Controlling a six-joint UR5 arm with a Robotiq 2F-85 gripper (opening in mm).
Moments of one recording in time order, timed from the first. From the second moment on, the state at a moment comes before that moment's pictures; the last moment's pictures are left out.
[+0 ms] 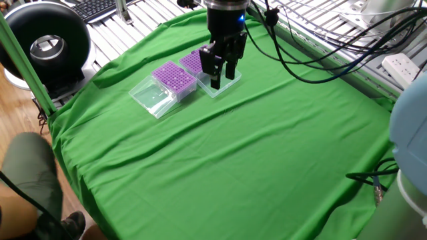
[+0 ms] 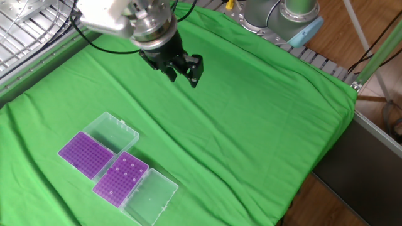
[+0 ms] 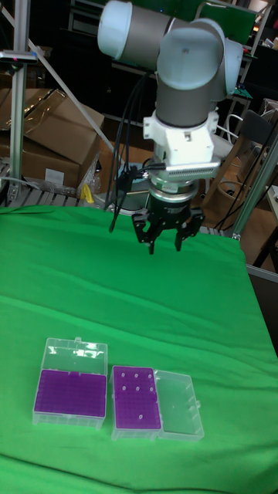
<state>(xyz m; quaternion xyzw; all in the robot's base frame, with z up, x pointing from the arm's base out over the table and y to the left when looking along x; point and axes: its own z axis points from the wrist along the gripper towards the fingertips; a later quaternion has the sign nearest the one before) 0.484 0.071 0.213 0.10 -0.98 -0.12 0.09</state>
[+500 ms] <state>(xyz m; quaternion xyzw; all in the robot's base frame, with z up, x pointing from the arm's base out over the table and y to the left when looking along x) 0.502 0.044 0.226 0.09 -0.99 -0.06 0.06</state>
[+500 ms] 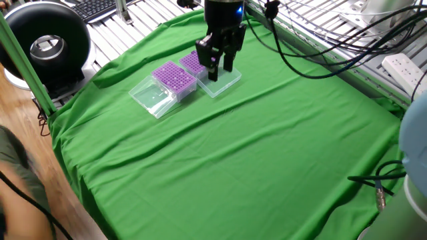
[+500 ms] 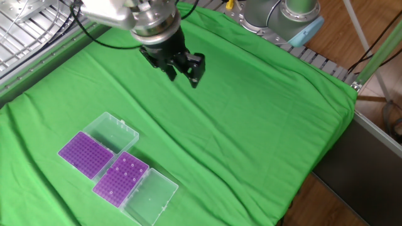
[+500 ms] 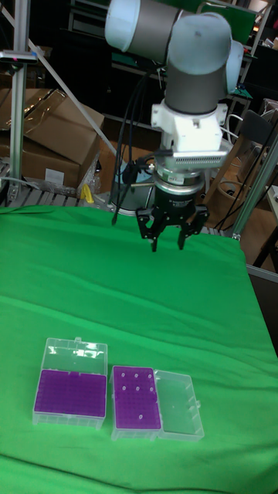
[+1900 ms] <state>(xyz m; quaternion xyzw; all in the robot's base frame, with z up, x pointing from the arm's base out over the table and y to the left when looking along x) 0.562 -0.041 0.272 0.15 -0.99 0.02 0.00</state>
